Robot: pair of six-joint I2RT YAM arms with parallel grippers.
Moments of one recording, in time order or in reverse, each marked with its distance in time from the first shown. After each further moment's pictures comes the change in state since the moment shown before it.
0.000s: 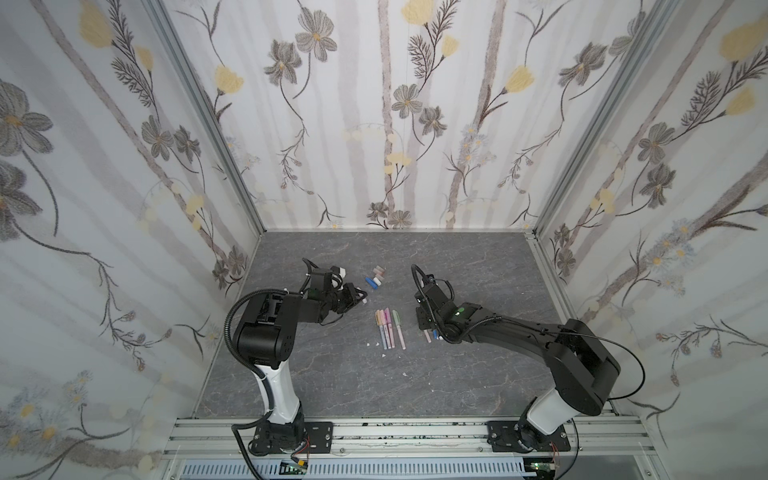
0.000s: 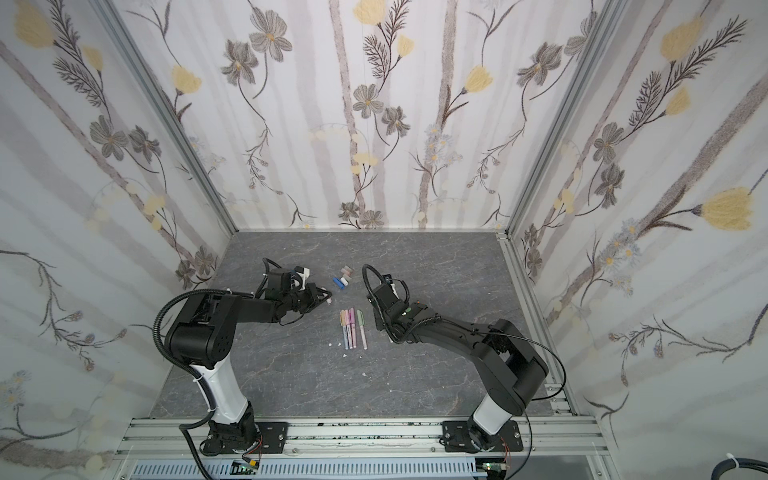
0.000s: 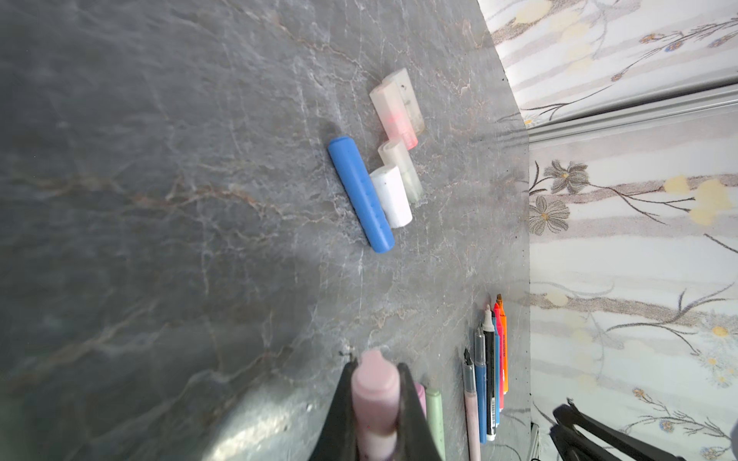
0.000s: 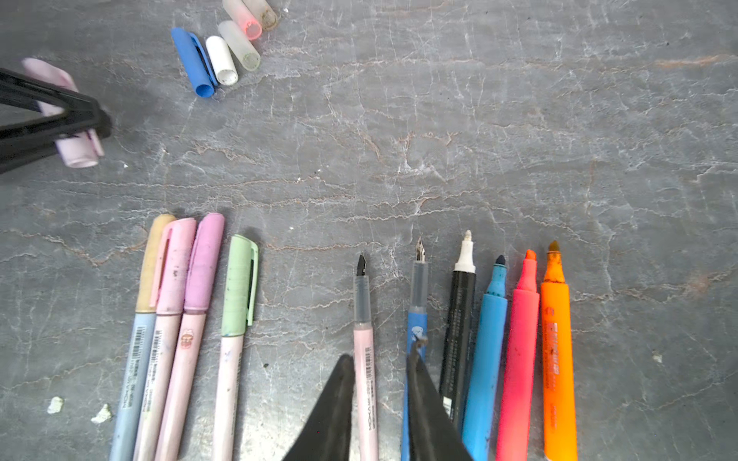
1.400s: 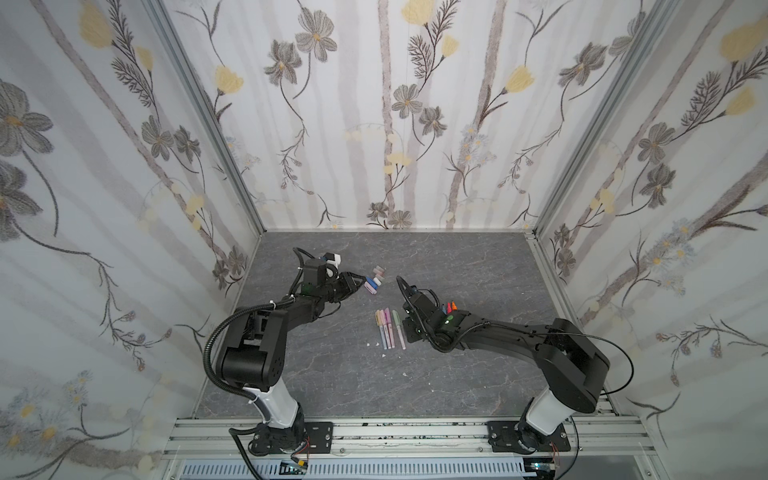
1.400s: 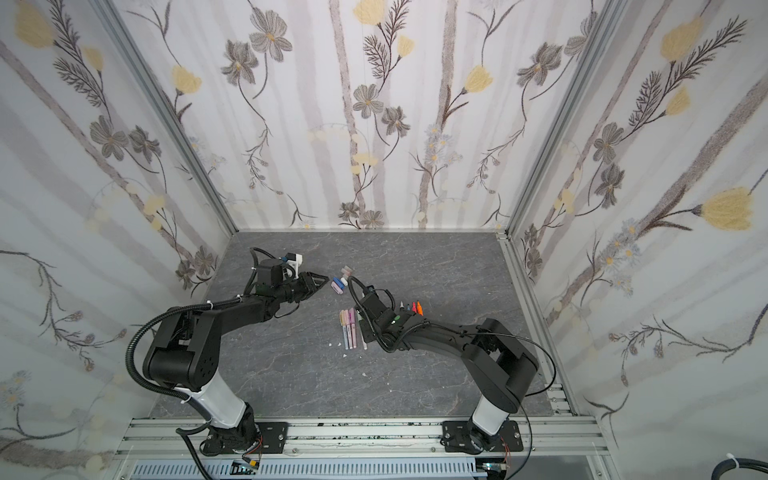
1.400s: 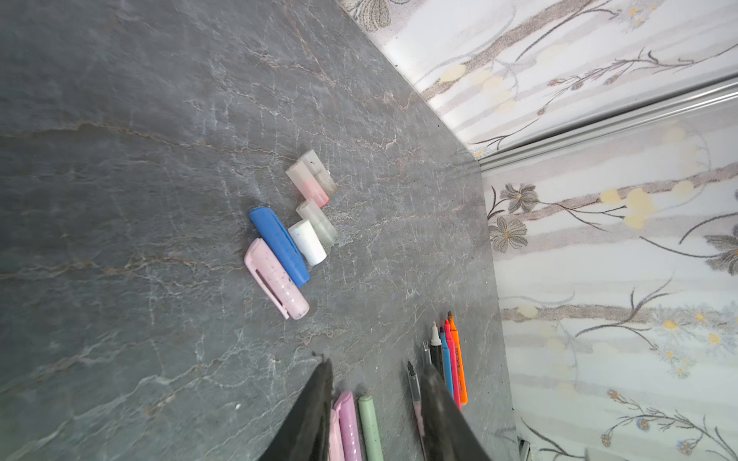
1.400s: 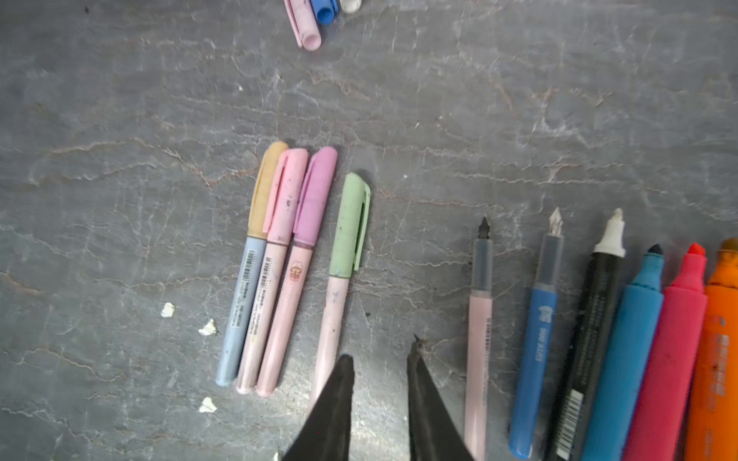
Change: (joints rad) left arm 0.006 -0.235 -0.019 -0.072 -0.031 0.021; right arm 0.104 0.073 0.016 0.023 -0.137 0.002
